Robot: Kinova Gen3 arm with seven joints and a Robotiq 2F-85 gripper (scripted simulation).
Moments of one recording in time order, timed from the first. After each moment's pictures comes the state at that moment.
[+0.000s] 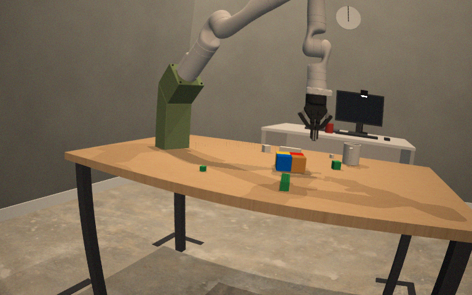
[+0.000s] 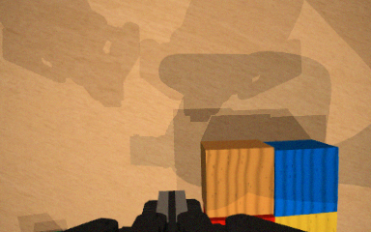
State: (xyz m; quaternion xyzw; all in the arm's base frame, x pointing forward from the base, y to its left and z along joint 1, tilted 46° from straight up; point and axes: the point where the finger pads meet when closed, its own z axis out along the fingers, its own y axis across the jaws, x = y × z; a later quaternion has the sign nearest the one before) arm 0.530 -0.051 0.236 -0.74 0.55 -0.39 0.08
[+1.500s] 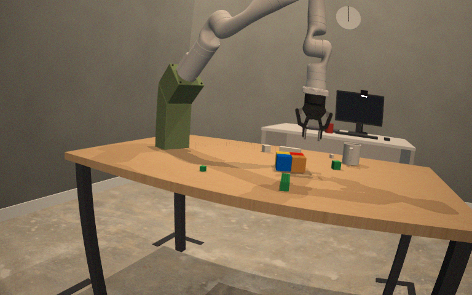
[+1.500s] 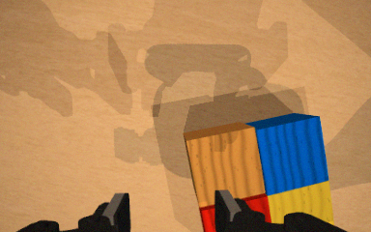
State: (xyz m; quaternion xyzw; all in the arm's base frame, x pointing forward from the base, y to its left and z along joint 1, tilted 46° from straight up) arm 0.525 -0.050 0.230 -0.69 0.61 -0.37 0.11
